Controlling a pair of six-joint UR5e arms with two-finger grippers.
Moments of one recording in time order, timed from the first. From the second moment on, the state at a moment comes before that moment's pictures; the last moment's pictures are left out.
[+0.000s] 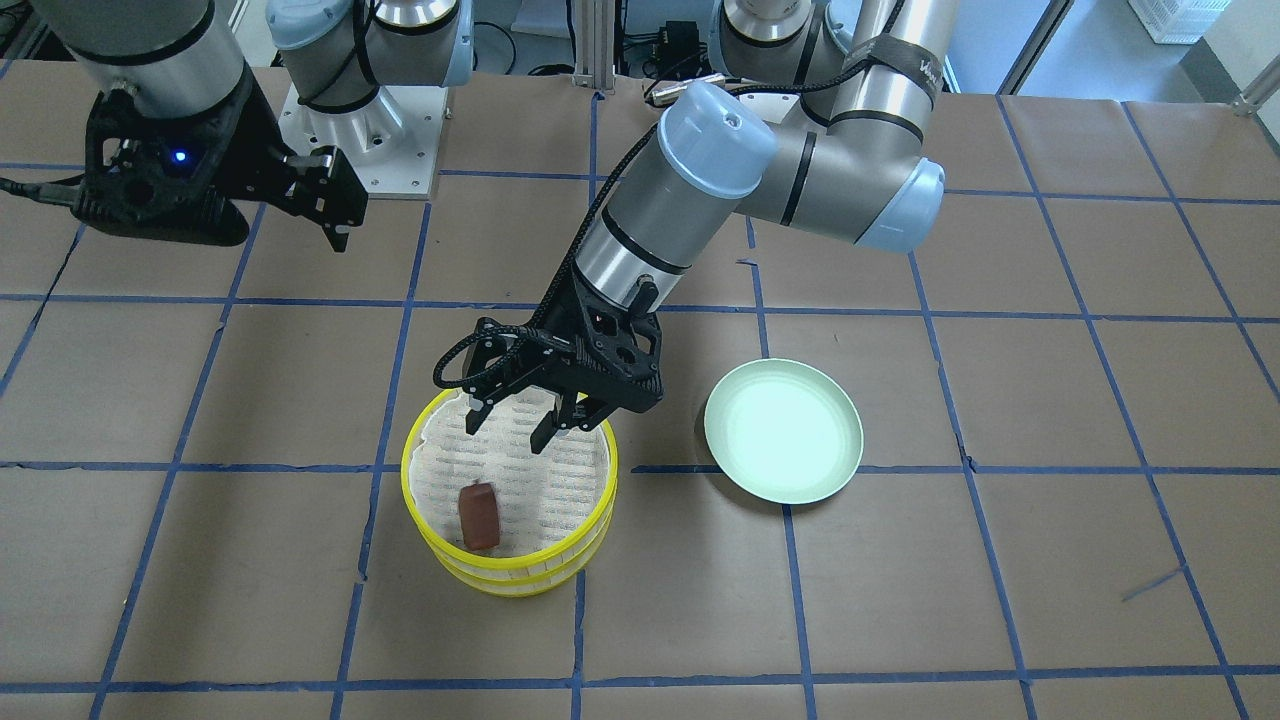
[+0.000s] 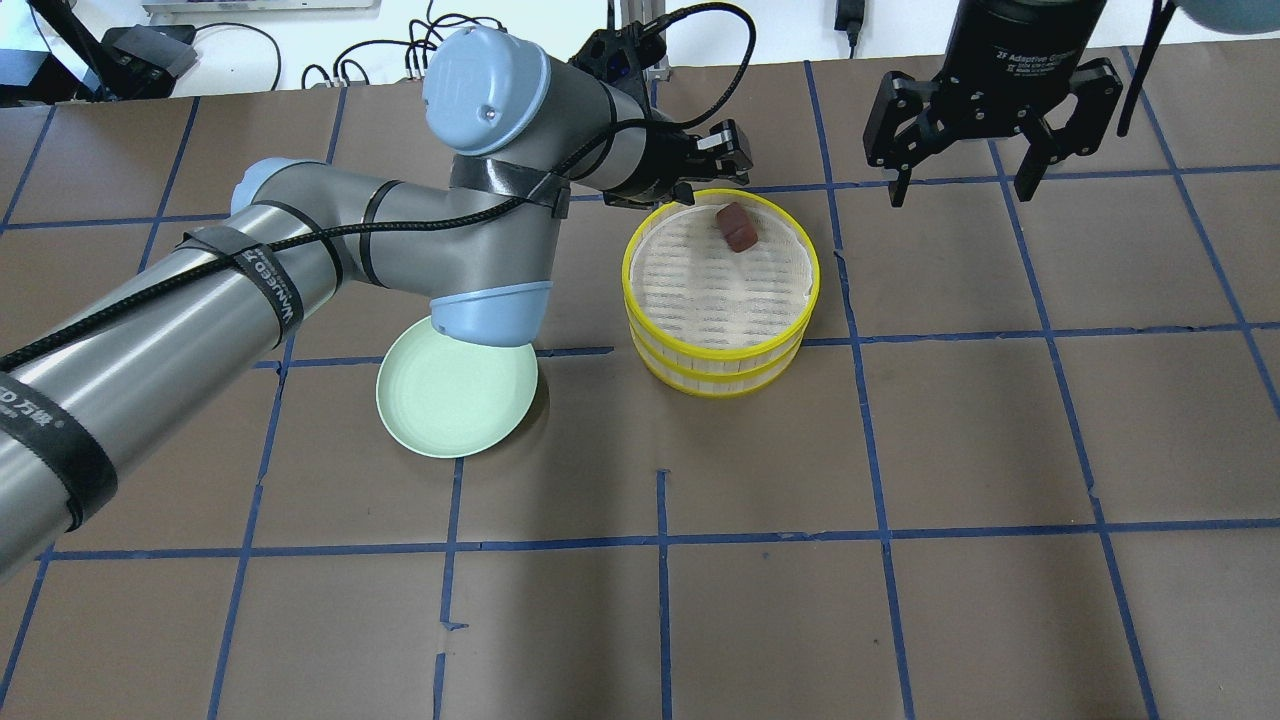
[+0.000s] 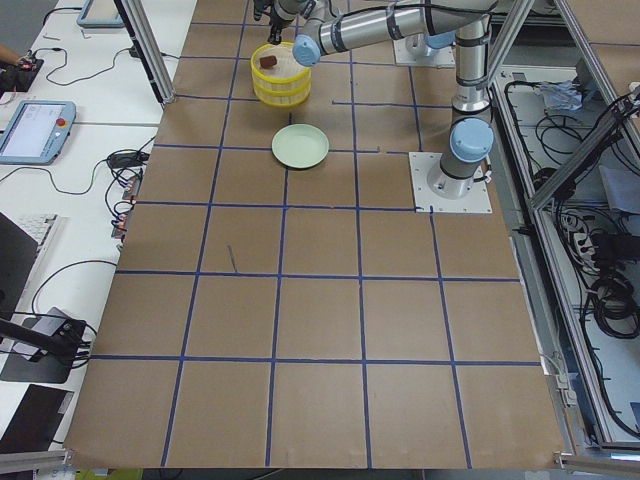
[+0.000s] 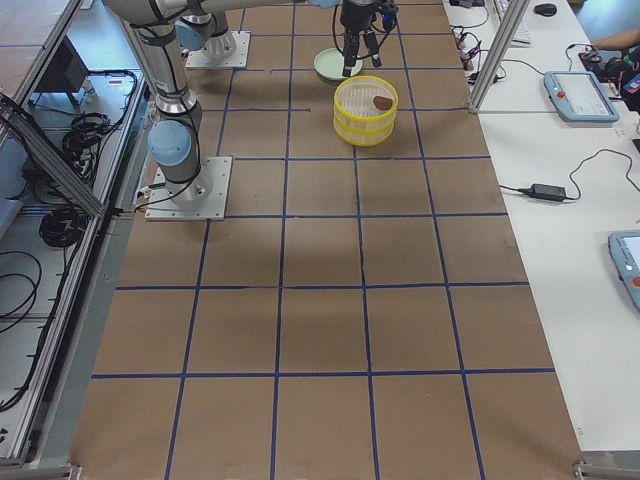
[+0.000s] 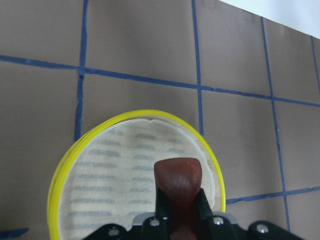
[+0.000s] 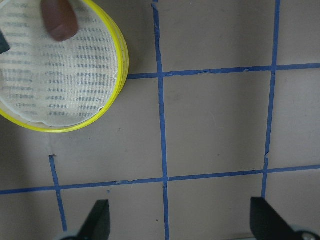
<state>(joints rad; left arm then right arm) -1.88 -1.93 -1.68 -0.53 1.16 -0.50 1.62 -1.48 1.35 -1.32 -1.62 0.08</state>
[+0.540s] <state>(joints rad) -1.86 -1.88 -1.69 -0.56 1.16 -0.32 1.62 -1.50 1.40 -1.41 -1.59 0.05</state>
